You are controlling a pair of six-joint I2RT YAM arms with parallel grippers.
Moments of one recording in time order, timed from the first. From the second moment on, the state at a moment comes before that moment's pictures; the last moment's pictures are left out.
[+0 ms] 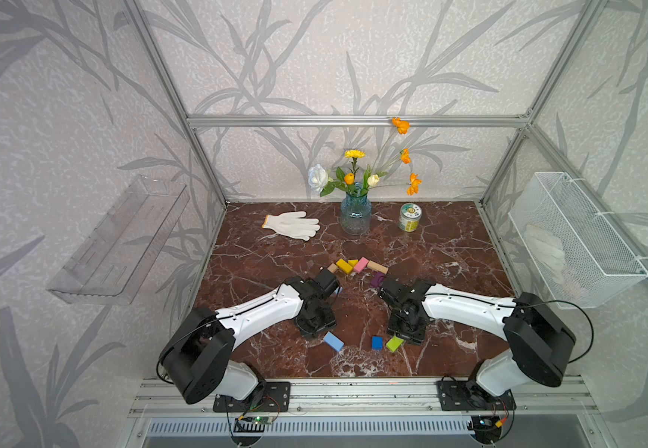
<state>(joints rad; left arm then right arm) -0.73 1.44 0.85 -0.86 0.21 -1.15 0.83 1.55 0.87 -0.89 -0.11 1.23</state>
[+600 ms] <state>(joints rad) -0.81 1.46 0.77 -0.77 0.21 -1.46 0.85 1.55 0.82 -0.84 -0.11 1.31</state>
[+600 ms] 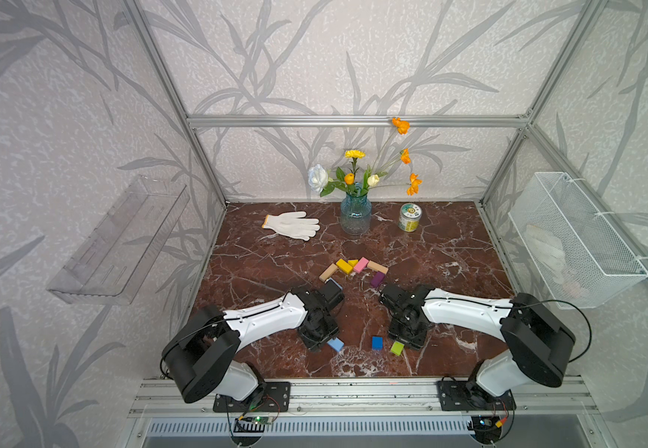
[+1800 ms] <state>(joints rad) -0.82 1.64 0.91 -0.76 0.16 -1.53 0.74 1.65 0.95 -0.86 -0.10 1.27</state>
